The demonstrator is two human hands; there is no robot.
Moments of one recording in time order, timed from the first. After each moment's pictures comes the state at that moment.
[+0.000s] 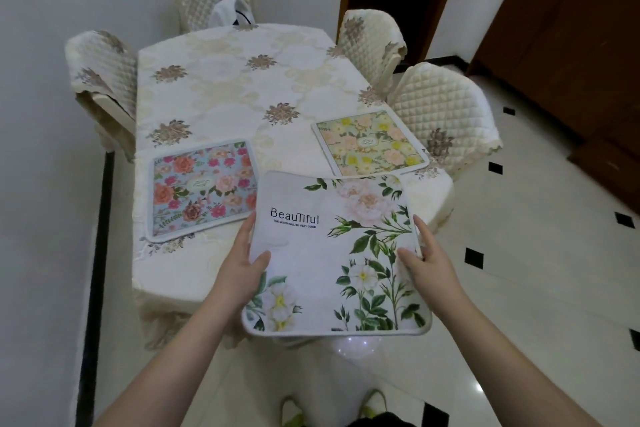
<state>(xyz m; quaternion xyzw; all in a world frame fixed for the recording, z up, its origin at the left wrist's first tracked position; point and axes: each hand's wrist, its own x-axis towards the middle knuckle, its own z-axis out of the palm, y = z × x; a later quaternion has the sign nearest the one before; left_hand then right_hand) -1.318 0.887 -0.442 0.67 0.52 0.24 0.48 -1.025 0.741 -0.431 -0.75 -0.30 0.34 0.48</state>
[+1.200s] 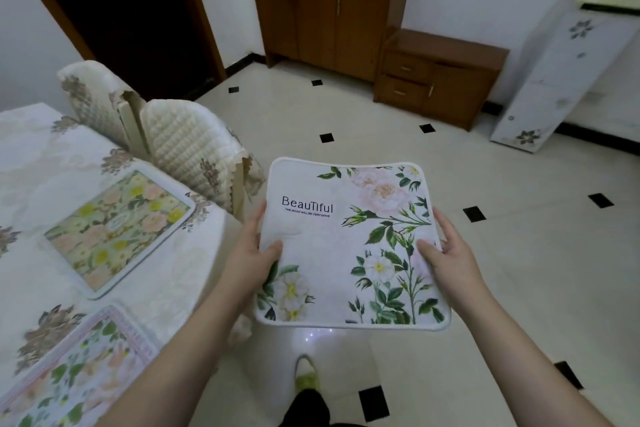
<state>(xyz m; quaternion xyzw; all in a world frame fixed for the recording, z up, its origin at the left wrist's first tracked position) -0.841 0.736 -0.397 0.76 0.27 0.10 0.58 -0.698 0.442 -0.420 -0.74 -0.03 0.17 0.65</state>
